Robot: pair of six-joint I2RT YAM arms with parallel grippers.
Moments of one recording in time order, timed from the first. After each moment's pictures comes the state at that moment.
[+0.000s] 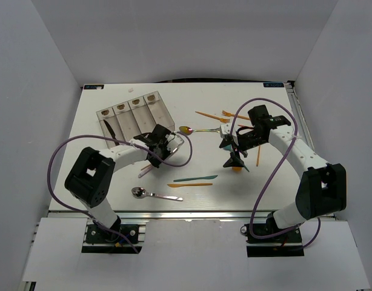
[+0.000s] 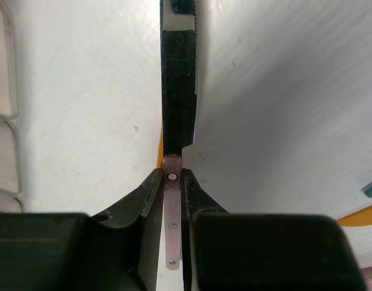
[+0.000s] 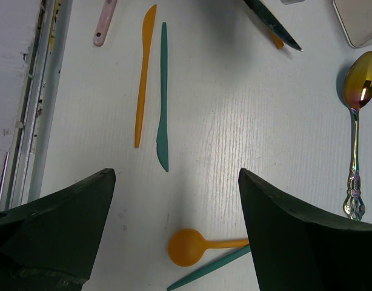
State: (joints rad) left arm -0.56 1.67 0.97 -0.44 -0.09 0.34; right arm 0.29 1.48 1.16 -0.98 -0.98 -1.32
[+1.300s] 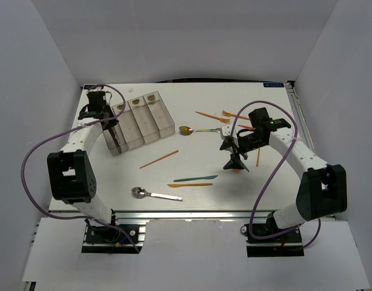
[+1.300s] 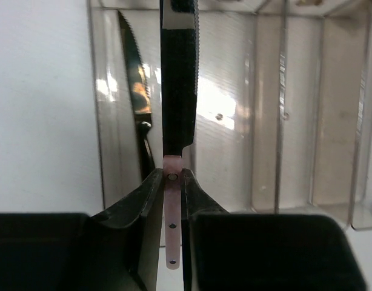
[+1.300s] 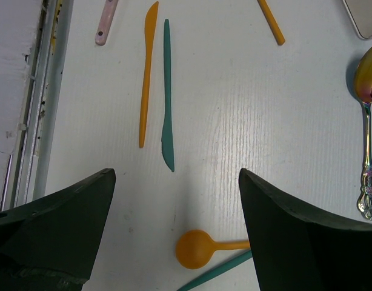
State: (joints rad) left arm 0.05 1.64 1.25 -0.40 -0.13 -0.33; right arm 0.28 1.47 1.11 -0.94 -0.99 -1.29
